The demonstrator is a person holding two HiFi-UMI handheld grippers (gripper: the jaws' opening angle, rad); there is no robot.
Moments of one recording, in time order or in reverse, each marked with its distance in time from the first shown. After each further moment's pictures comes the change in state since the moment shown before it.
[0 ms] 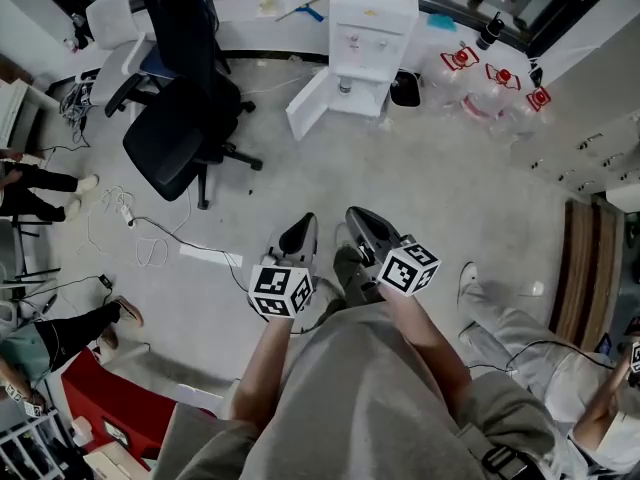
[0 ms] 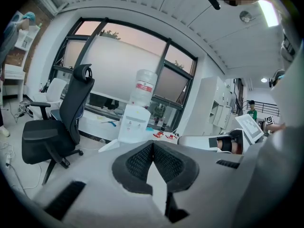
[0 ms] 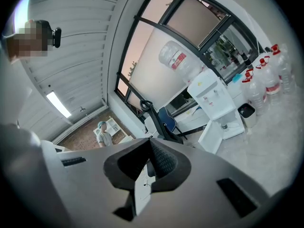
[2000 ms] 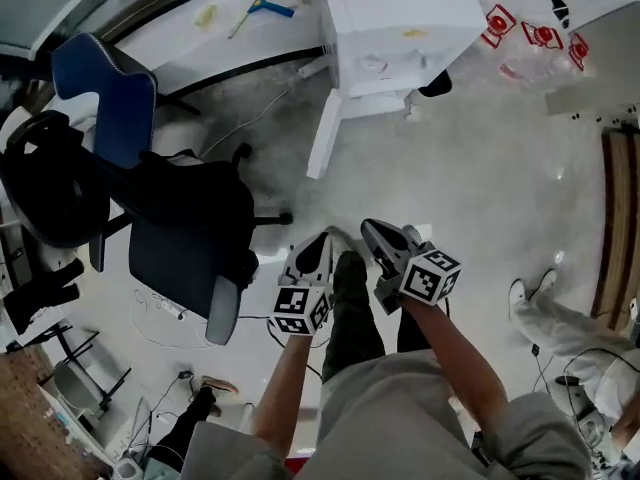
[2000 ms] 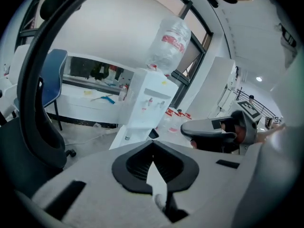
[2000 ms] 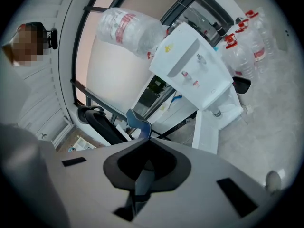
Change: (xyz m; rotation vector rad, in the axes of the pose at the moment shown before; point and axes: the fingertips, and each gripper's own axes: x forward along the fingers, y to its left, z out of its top) left arm 0.333 0.310 -0.008 -0.006 0.401 -0.186; right arm 0.358 -0.245 0.054 0.329 -0.012 -0.281
